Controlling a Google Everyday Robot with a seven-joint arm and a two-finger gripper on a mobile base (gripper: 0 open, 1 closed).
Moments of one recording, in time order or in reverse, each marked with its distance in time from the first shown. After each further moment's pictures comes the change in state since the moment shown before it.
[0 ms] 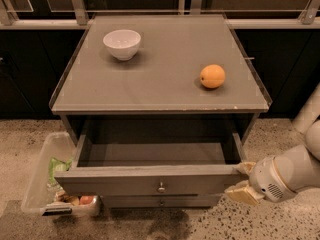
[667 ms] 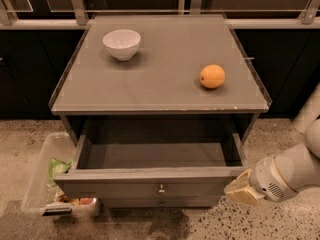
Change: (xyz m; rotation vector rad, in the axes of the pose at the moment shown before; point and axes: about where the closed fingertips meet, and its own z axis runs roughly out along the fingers) arm -0.003 0.002 -0.008 0.004 0.000 -0.001
